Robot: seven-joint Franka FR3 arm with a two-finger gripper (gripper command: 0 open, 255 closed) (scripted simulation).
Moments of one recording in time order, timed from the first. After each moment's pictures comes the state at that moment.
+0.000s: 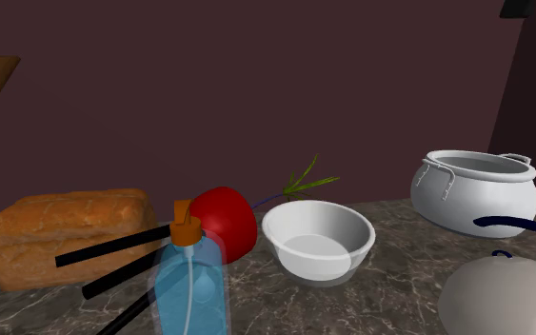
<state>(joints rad) 0.00 -0.76 0.06 -2.29 0.04 1.70 -0.11</state>
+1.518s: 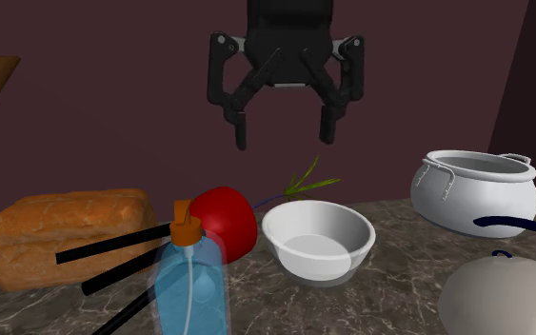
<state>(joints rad) 0.06 -0.36 0.52 -2.21 0.15 1.94 0.43</state>
